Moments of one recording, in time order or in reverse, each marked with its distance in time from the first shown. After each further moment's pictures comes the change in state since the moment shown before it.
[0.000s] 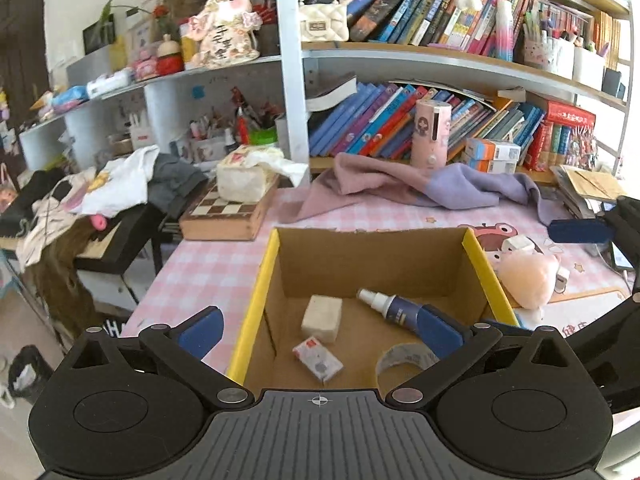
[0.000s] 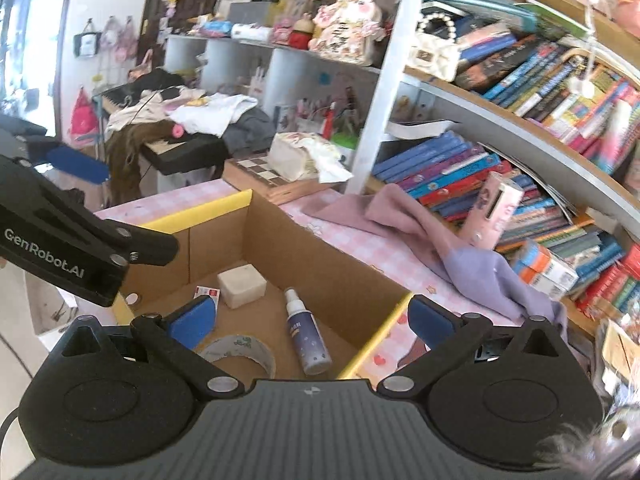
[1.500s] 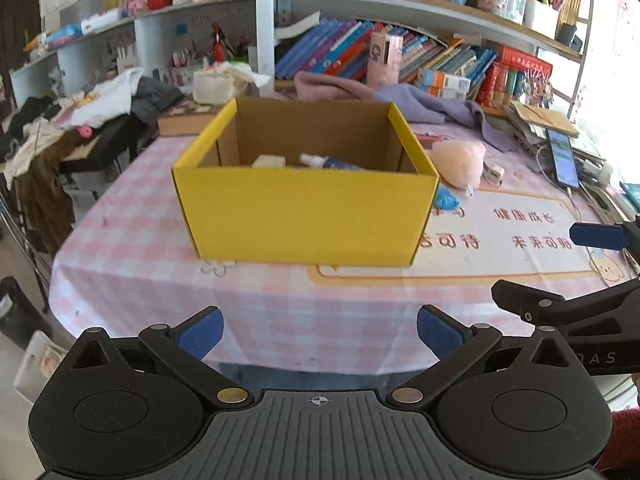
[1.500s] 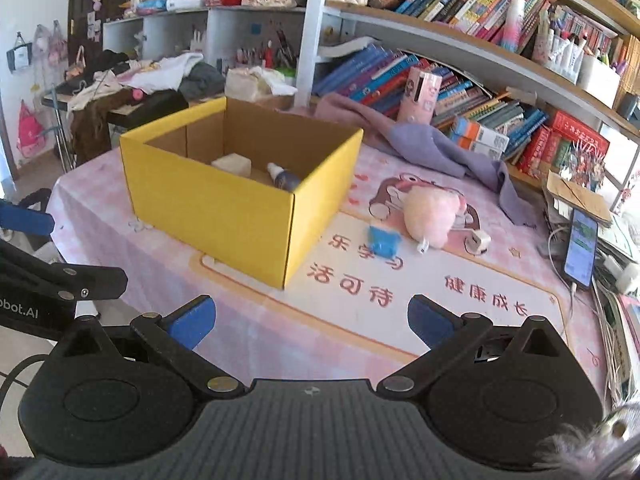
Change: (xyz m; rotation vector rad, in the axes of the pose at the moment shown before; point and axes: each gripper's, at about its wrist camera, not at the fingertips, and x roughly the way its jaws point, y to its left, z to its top) left arm -0.067 -0.042 -0.129 -0.040 0.144 -0.094; right arm -0.105 0.050 -0.127 0.209 0.140 -0.144
